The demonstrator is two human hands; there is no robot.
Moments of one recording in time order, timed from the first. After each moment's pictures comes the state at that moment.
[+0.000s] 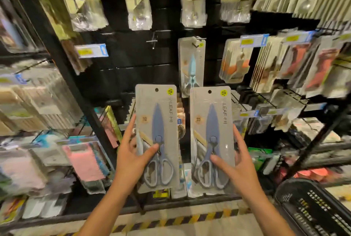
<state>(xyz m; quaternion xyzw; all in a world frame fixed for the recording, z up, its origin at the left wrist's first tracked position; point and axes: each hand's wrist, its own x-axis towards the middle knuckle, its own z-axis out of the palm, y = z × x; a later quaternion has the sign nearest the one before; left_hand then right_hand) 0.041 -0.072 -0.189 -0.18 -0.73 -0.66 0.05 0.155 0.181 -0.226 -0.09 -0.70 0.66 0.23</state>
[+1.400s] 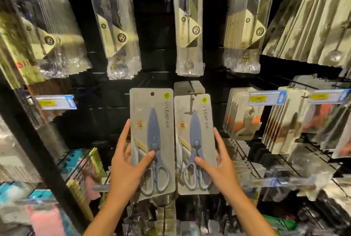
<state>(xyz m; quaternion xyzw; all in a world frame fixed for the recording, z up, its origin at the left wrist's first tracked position) -0.124 0.050 -0.139 -0.20 -0.71 -0.66 0.16 -0.087 0.296 -0.192 0.01 -0.73 0.64 0.25</state>
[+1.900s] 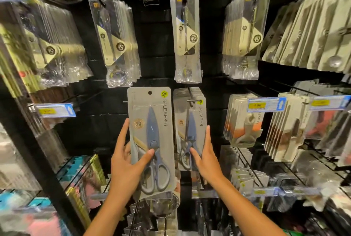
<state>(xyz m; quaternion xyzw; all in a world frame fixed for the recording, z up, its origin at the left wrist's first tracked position) -0.137 0.061 -0.126 -0.21 -0.70 -0.65 0.19 -0.168 0.306 -0.210 -0.04 -0.86 0.44 0.26</state>
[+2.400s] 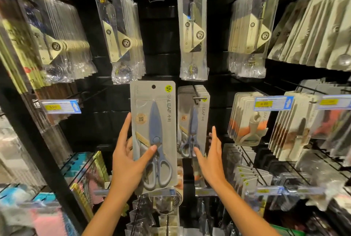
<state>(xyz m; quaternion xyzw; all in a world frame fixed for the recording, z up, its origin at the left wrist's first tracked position) -0.136 0.054 -0.119 -0.23 -0.68 -0.66 0.19 -0.169 0.296 -0.221 -0.07 -0.81 0.49 0.32</state>
